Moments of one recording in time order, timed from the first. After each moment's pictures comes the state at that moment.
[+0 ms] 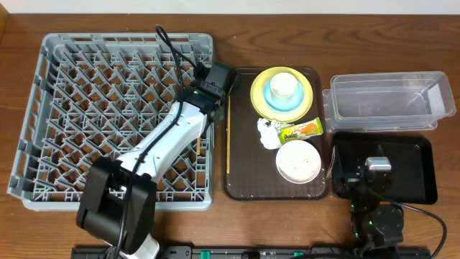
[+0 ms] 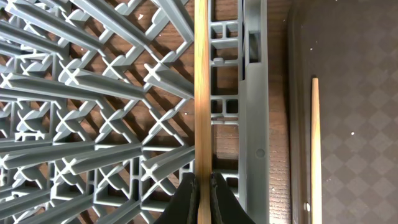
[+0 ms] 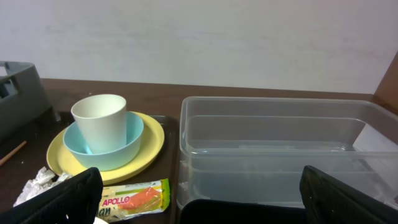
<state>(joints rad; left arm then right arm) -0.47 1.77 1.27 -0.67 -0.40 -0.36 0.16 0.01 0.01 -0.06 0.16 -0.01</state>
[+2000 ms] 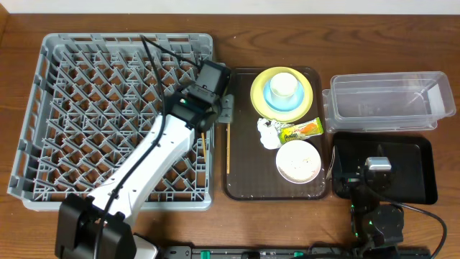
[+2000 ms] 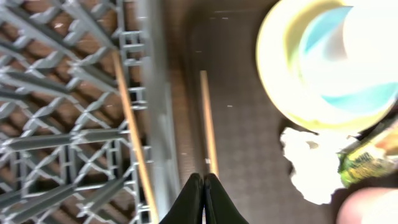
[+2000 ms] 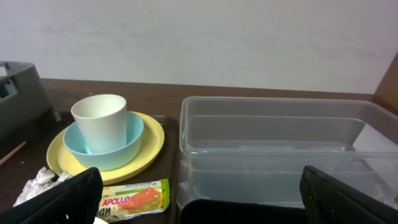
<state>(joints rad) -0.50 1.59 1.27 -0.70 -0.11 -0.38 0.16 0.01 0.01 -0.06 0.16 -0.01</state>
